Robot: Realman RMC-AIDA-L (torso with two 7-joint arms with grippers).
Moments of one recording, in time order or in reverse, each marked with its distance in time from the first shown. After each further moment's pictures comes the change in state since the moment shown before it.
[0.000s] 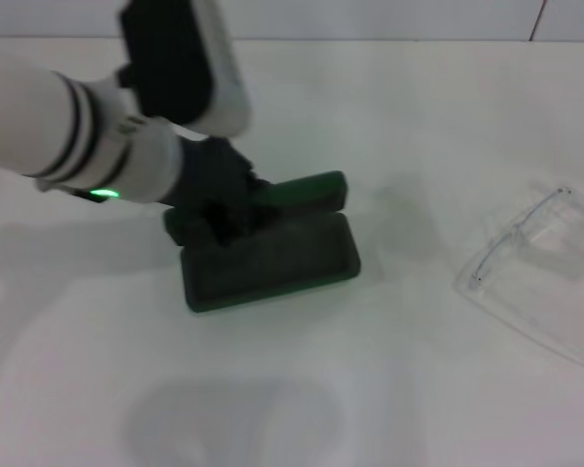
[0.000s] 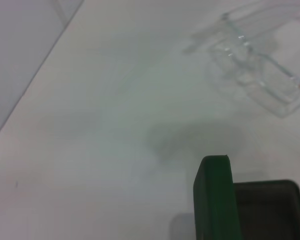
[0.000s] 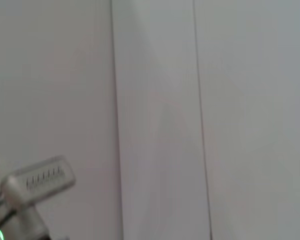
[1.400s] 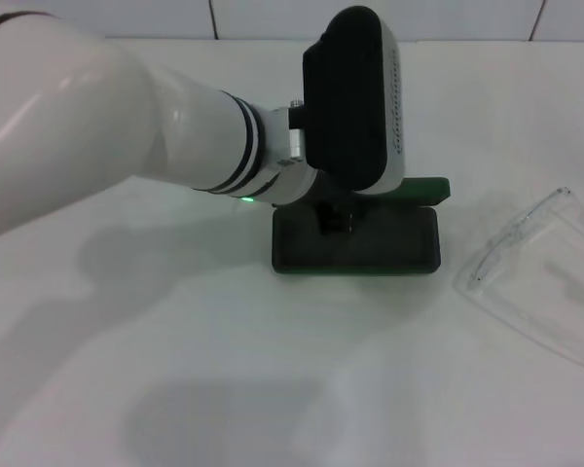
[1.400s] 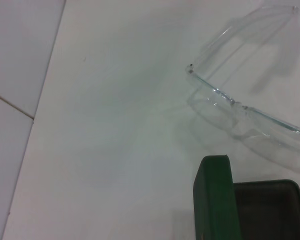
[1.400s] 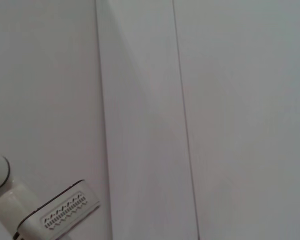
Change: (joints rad) left arm -0.157 -0.007 0.335 -0.176 0.059 -0.362 -0.020; right arm -0.098 -0.008 0.144 0.031 -0.011 -0.140 -0.011
